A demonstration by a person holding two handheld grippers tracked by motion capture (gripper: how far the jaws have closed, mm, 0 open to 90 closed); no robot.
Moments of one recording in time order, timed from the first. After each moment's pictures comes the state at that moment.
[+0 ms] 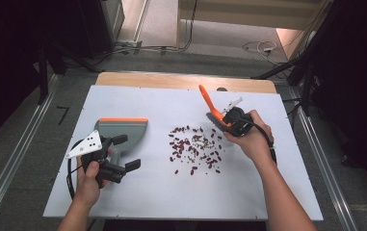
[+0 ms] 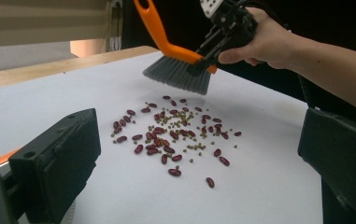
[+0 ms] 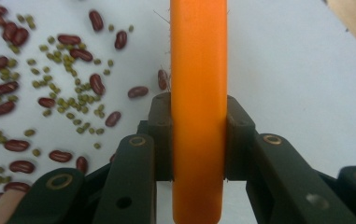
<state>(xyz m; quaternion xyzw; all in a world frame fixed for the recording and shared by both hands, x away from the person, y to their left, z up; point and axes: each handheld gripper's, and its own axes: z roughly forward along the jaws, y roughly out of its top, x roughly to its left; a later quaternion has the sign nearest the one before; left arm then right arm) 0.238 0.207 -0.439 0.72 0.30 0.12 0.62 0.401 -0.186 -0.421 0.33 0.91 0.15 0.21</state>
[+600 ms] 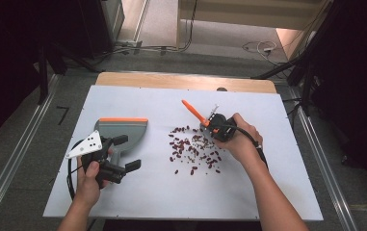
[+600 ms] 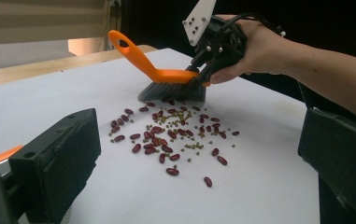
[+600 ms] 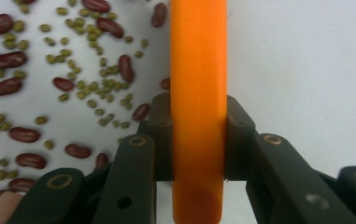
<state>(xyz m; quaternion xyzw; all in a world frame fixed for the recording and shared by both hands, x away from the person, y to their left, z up) 0.238 0.207 -0.439 0.72 0.30 0.12 0.62 0.391 -0.144 -0.439 0.28 0.93 0.06 0.22</state>
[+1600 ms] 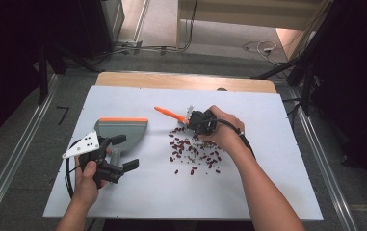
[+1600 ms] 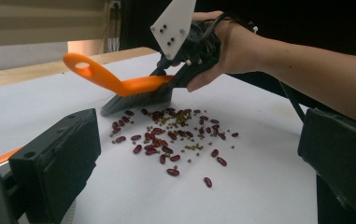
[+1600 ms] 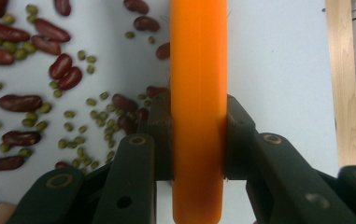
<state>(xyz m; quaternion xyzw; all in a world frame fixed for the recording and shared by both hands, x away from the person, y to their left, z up) 0.238 0.212 -0.438 0.71 0.30 0.12 0.62 0.409 -0.090 -0.443 0.09 0.96 0.06 0.26</state>
